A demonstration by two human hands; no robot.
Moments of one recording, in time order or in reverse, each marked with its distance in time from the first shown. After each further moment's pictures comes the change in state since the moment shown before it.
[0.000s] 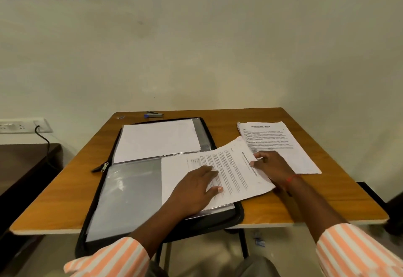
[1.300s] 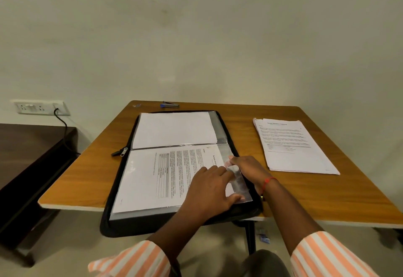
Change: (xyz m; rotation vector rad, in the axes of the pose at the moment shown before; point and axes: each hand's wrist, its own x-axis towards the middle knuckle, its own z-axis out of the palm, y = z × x) left_hand -0.040 0.026 -0.010 0.106 0.326 0.108; right_hand -0.039 -0.076 0.098 0.195 -0.191 0.217
